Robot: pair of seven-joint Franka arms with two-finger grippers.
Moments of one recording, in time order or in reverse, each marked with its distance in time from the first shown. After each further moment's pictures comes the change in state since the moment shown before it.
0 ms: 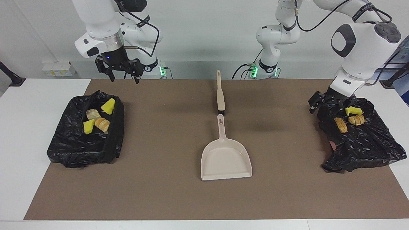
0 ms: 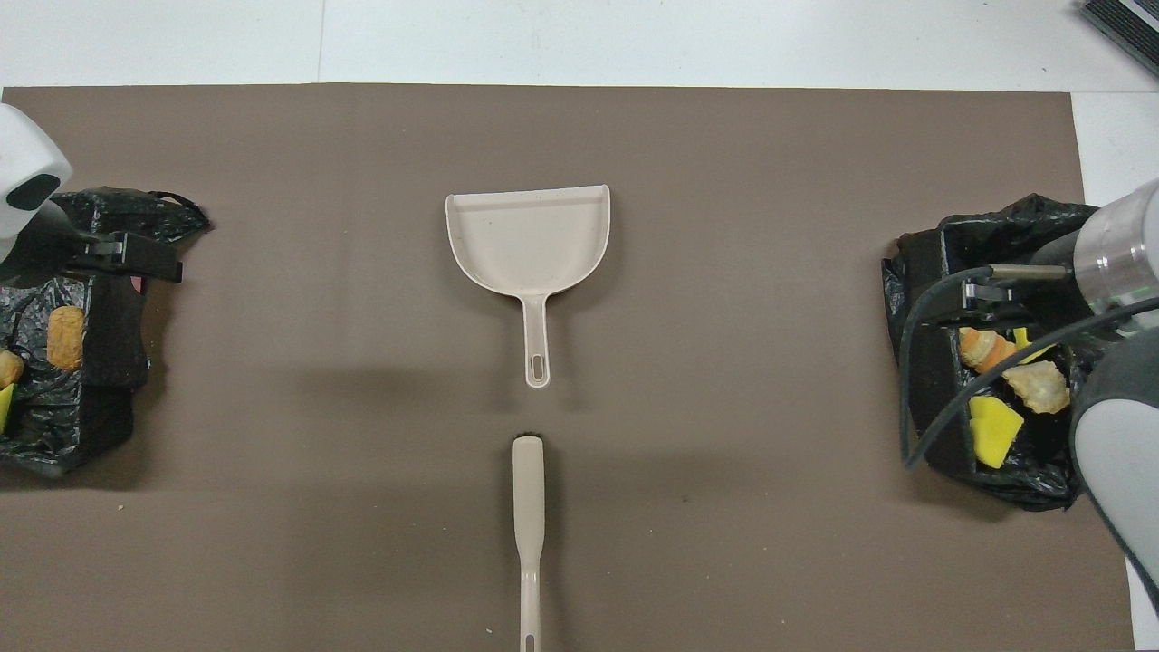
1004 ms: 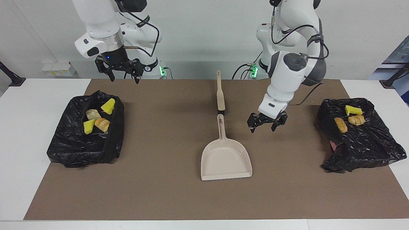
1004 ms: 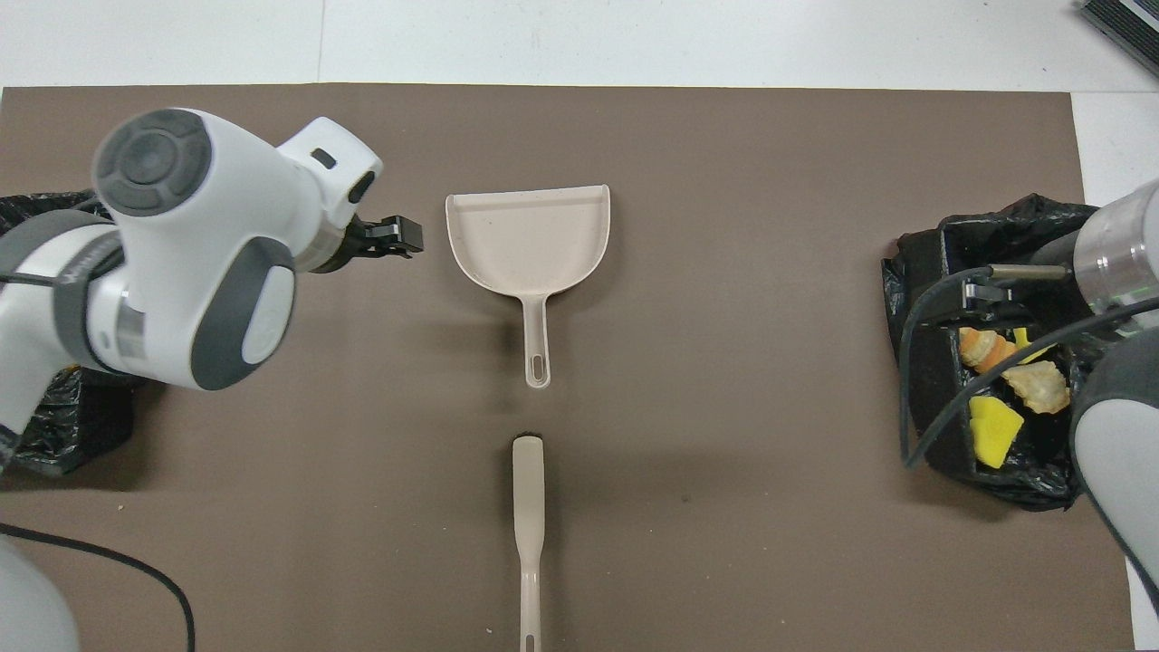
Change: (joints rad) left arm -0.277 0.163 0.005 -0.023 0.002 0.277 -0.381; right arm 0.000 0.000 0.000 0.000 0.000 0.000 0.000
